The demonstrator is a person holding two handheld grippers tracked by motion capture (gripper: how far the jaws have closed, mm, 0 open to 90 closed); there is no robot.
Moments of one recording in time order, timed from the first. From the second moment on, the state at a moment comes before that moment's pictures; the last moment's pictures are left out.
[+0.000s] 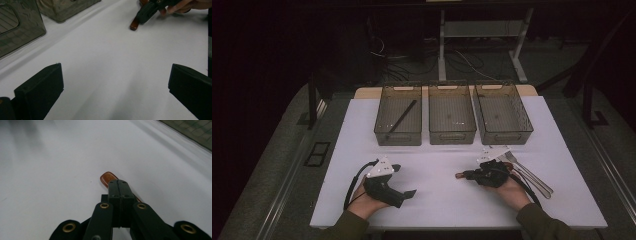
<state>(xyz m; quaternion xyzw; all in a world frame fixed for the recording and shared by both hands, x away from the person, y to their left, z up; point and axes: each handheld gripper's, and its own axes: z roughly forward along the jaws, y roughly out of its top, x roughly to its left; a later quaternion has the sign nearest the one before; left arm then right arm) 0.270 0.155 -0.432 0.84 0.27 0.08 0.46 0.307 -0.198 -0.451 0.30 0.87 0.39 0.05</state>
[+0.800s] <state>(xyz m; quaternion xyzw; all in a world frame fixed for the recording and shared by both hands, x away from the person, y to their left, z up) 0.270 0.155 -0.433 0.84 0.26 0.08 0.46 0.309 -0.284 -0.413 0.37 0.82 0.44 0.08</state>
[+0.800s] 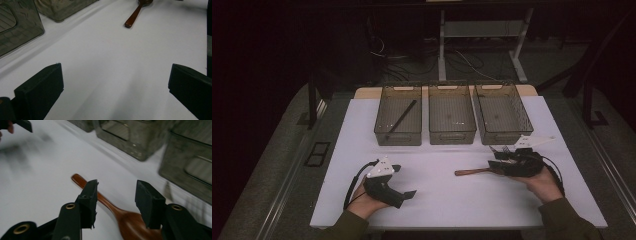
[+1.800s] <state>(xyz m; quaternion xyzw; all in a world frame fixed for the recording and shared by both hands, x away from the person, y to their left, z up) 0.270 0.153 -0.434 0.85 0.26 0.07 0.46 0.318 -0.308 -0.443 0.38 0.85 0.36 0.09</state>
